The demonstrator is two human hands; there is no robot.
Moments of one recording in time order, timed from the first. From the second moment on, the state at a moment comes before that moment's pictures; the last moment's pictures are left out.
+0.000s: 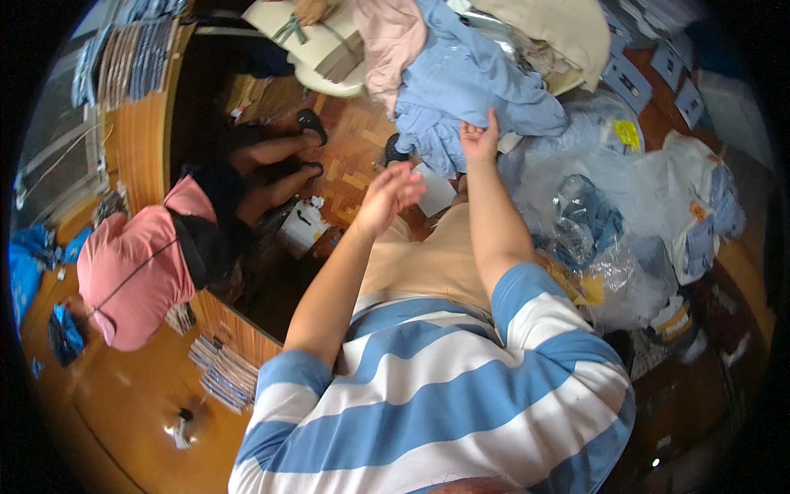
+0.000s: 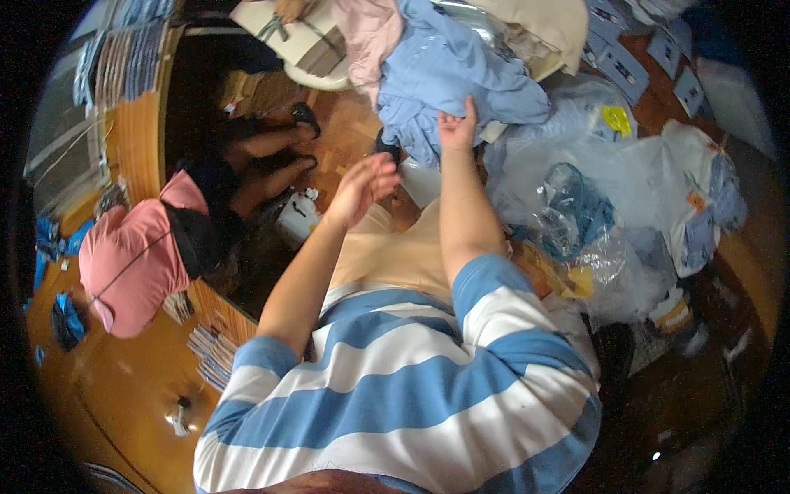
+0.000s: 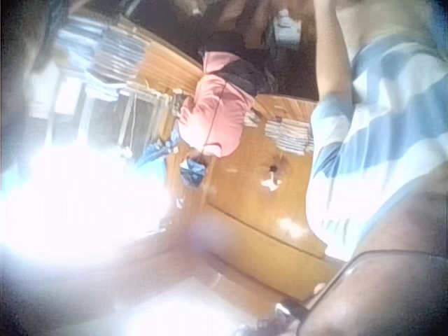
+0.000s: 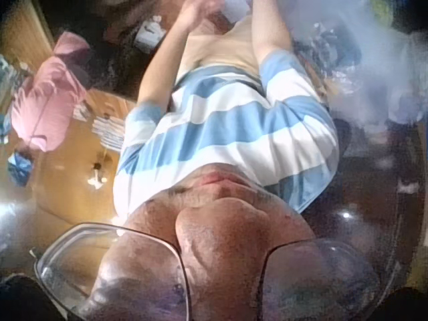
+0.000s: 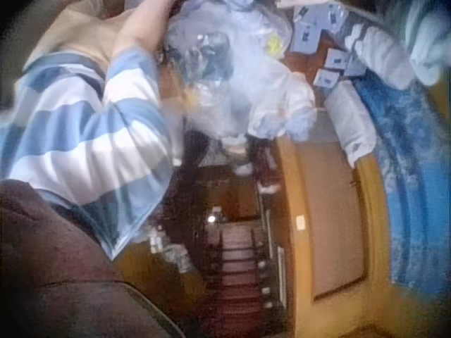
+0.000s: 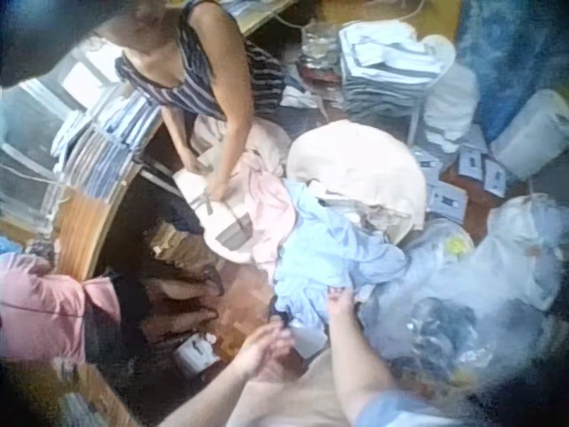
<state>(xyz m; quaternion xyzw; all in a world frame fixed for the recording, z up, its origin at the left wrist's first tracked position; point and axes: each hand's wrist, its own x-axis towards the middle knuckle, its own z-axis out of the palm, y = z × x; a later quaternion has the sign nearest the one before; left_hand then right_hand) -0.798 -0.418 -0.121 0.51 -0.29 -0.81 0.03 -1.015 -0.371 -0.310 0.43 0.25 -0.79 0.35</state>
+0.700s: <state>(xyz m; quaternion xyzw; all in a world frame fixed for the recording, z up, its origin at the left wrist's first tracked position) -0.940 -0.547 -0.274 0.36 0.04 -0.90 0.26 -1.001 -0.374 -0.143 0.26 0.62 -0.74 0.08</state>
